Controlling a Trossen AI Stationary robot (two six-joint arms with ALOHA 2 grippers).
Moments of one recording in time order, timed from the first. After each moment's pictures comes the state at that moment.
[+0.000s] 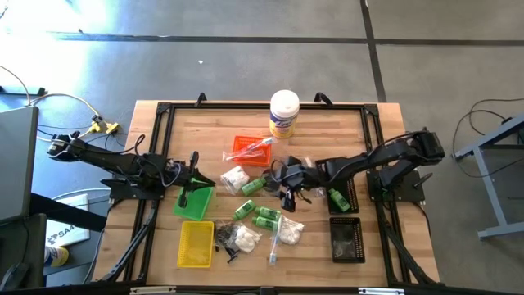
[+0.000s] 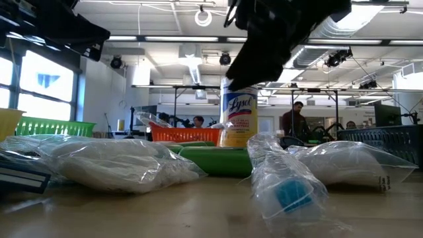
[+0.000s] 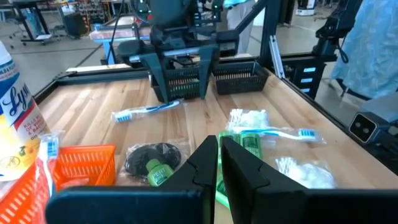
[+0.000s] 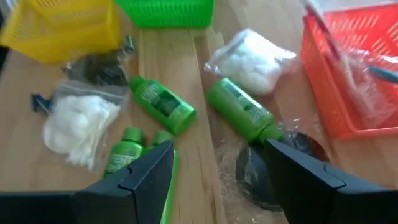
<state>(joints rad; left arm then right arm) -0.22 0.49 0.24 0.15 -0.09 0.02 0.16 1.60 0.99 -0.11 0.13 0.30</state>
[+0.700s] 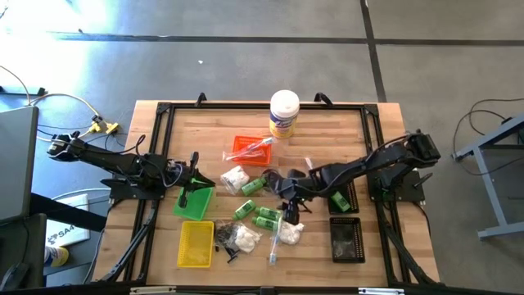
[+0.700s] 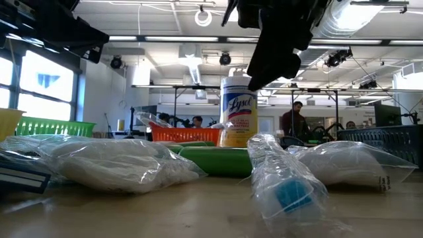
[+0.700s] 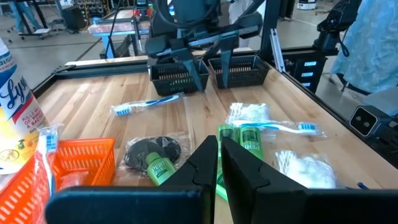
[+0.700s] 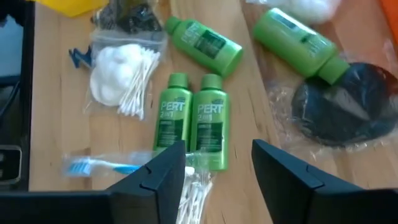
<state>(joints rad) -0.22 0.49 0.24 0.12 -0.09 0.02 0.23 1.64 1.13 -0.40 0.03 0.51</state>
